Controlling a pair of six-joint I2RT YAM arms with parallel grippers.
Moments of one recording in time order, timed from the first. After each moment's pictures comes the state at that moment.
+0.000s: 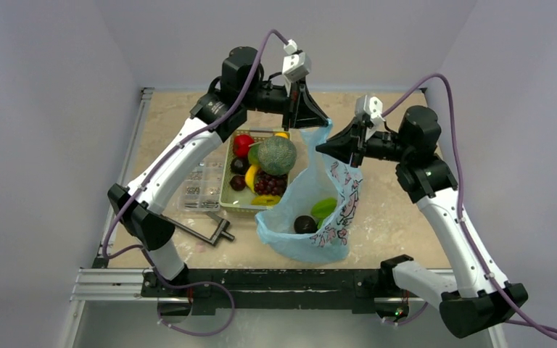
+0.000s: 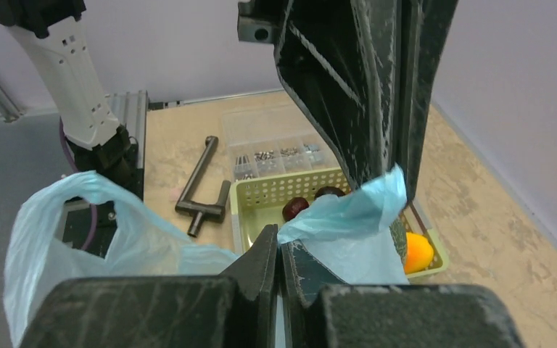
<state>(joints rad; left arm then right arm) -0.66 1.70 1.93 -0.33 0.99 -0.08 0.27 1.04 1.19 -0.27 -1.02 -0.13</state>
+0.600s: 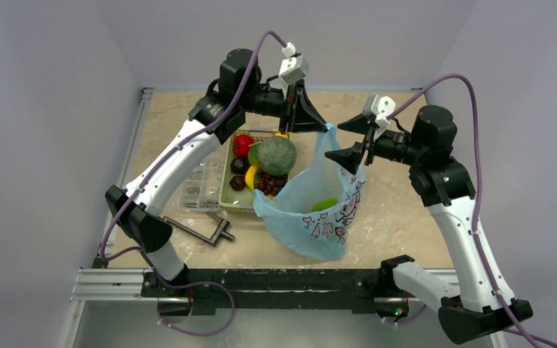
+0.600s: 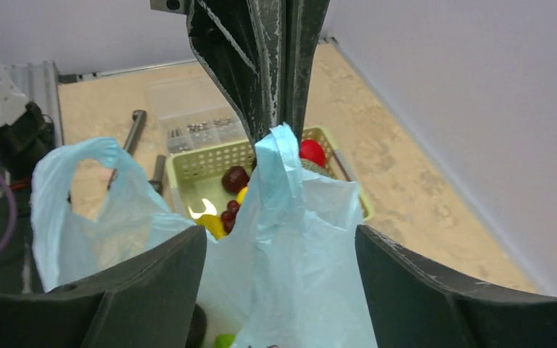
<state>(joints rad) -0.66 1.69 1.90 -0.30 1.05 -0.12 0.26 0.99 1.27 -0.45 -0.83 -0.25</state>
